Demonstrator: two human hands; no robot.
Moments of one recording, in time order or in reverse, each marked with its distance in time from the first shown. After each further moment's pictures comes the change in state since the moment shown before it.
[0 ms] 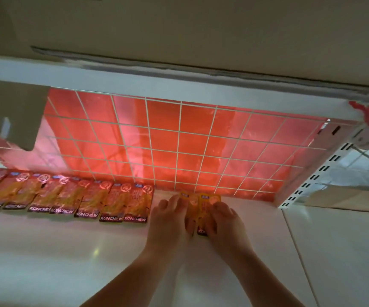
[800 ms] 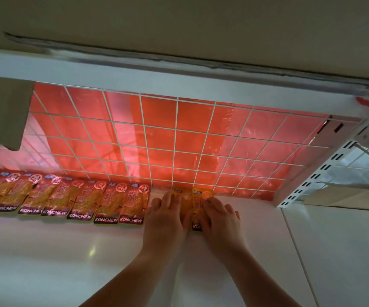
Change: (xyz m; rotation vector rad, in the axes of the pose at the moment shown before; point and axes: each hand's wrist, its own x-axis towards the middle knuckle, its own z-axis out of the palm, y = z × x) left_hand 0.005 -0.001 0.009 -0.006 0.078 -0.089; right_hand 0.008 -0.001 0.009 -0.122 -0.020 0.033
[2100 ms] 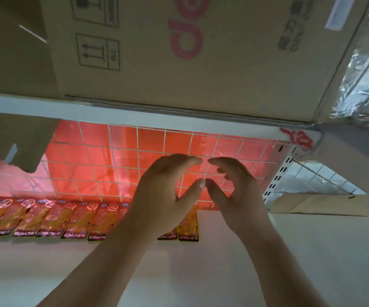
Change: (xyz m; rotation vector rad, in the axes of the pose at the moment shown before) left_hand 0.020 0.053 -0.211 -0.586 0.271 0.439; right_hand -0.027 -0.059 -0.206 0.512 0.503 -0.283
